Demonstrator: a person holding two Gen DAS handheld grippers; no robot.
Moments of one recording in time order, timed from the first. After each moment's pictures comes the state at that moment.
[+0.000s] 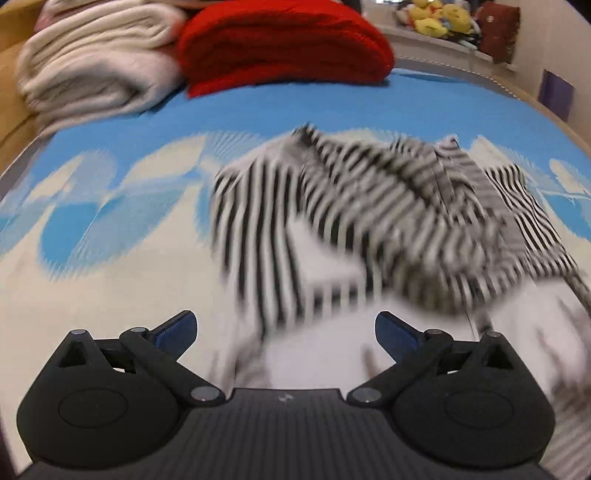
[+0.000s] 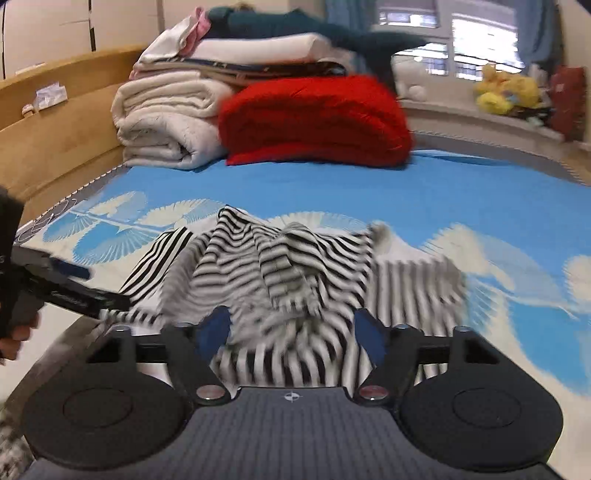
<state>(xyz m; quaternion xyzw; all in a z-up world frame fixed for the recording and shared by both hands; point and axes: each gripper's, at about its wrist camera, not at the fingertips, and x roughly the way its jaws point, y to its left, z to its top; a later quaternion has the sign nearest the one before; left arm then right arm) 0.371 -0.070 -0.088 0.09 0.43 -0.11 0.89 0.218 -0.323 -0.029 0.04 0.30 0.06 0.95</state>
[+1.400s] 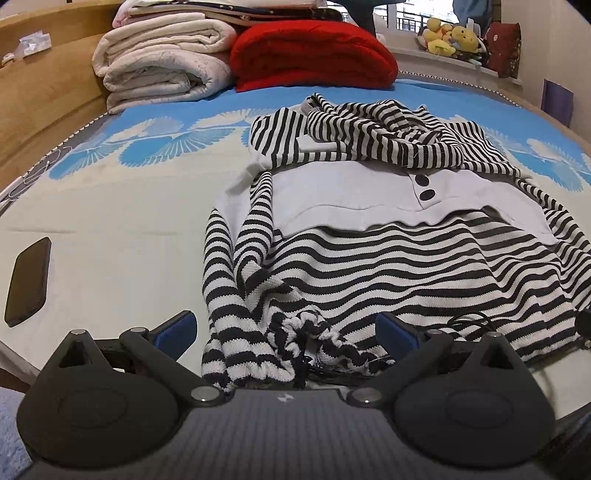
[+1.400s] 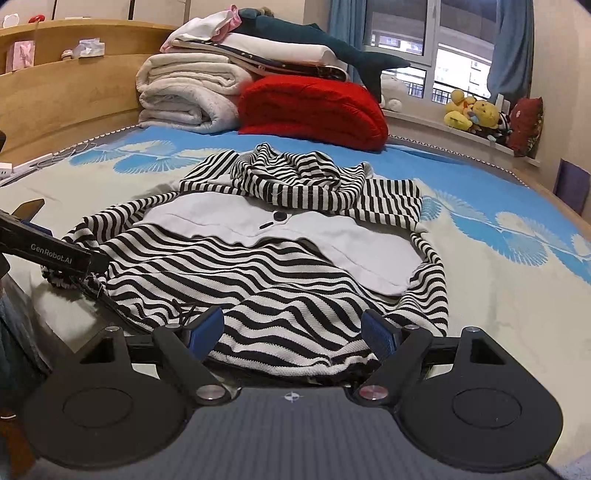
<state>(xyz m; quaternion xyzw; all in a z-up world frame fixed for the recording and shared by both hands) 0.137 -0.049 -0.116 0.08 0.38 -0.05 0.92 -0.022 -0.230 -0.083 -0.04 0.28 0.00 0.96</state>
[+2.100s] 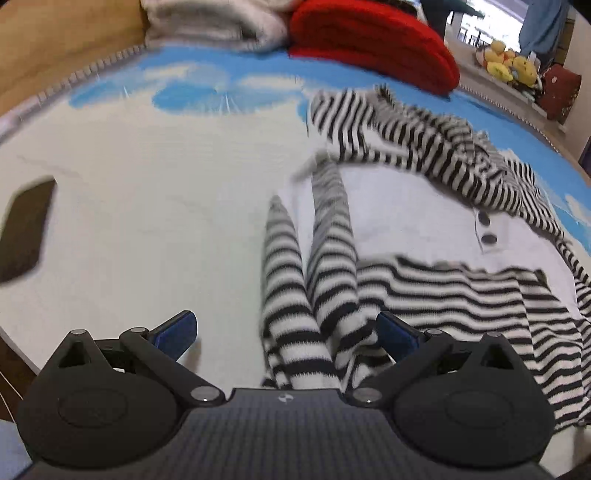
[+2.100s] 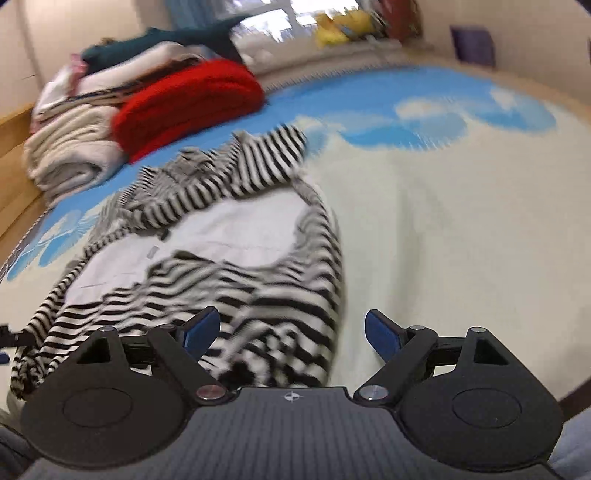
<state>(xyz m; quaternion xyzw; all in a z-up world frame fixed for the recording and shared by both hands) 0.199 0.005 -0.126 -0.04 0.45 -0.02 0.89 -0.010 -0.338 -0.097 0.20 0.33 -0.12 0.92</state>
